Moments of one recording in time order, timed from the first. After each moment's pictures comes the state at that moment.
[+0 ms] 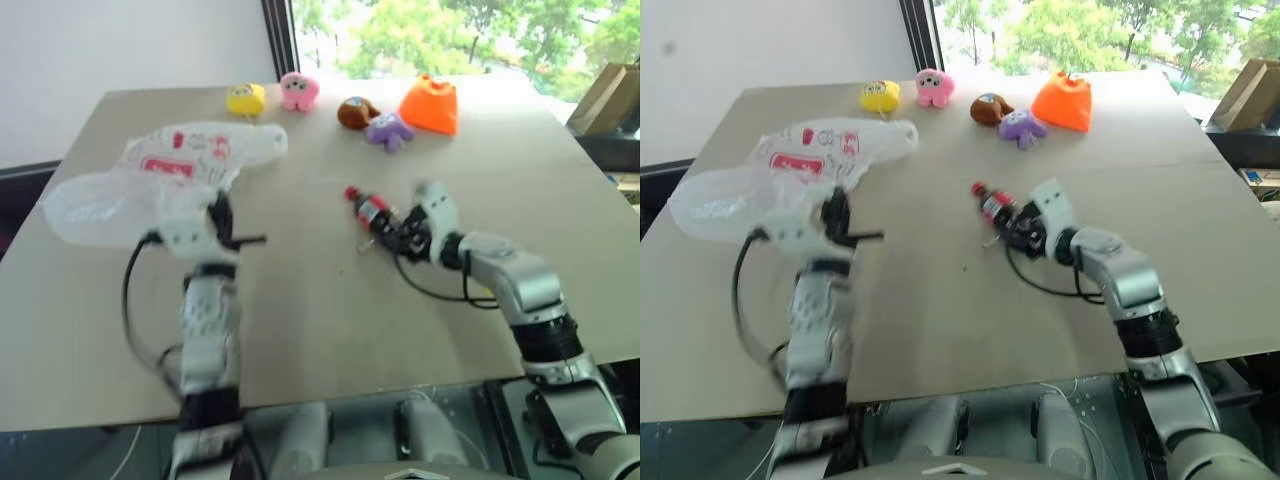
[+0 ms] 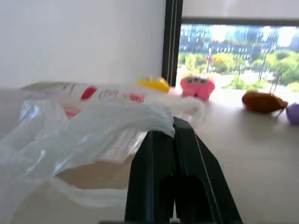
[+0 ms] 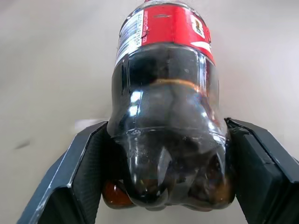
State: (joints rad) left arm -0.40 0.12 0.20 0.07 -0.15 -0.12 -0.11; right arm -0.60 -0.35 0.09 0.01 0.26 0.79 0.49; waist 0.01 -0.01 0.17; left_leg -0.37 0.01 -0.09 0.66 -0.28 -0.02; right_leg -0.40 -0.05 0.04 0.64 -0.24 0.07
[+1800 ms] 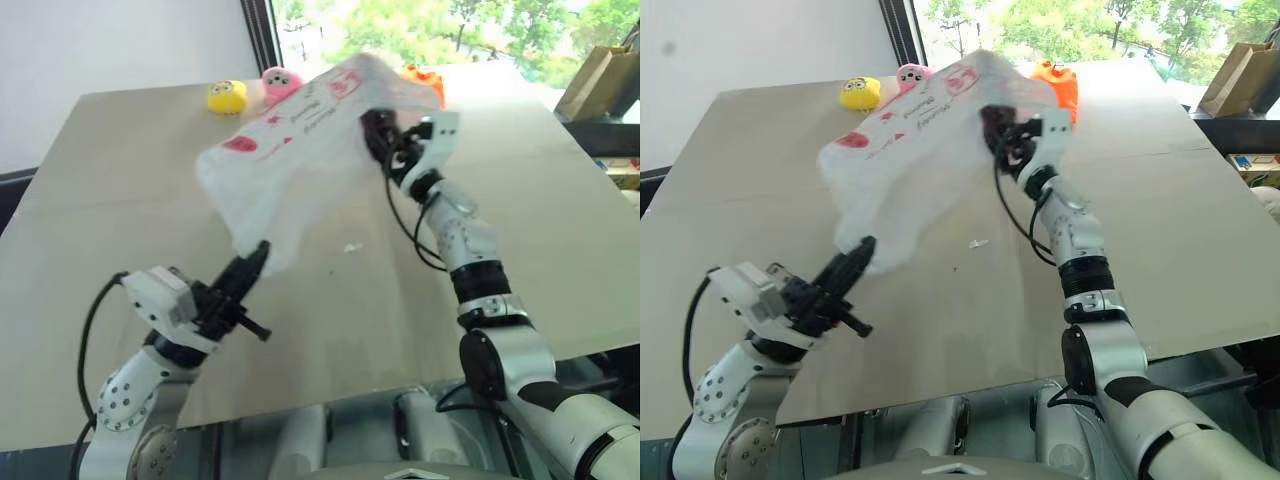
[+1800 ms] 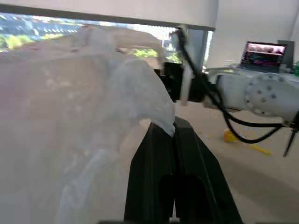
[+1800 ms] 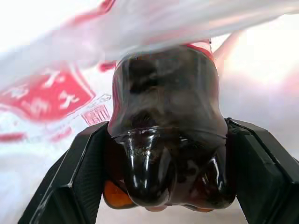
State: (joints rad) left arm 0.29 0.36 0.26 -0.66 -0.56 0.10 -0.55; right arm -0.92 0.00 -0.17 0.56 0.36 0.13 0.36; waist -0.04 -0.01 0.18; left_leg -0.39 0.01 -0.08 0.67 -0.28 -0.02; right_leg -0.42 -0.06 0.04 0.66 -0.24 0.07
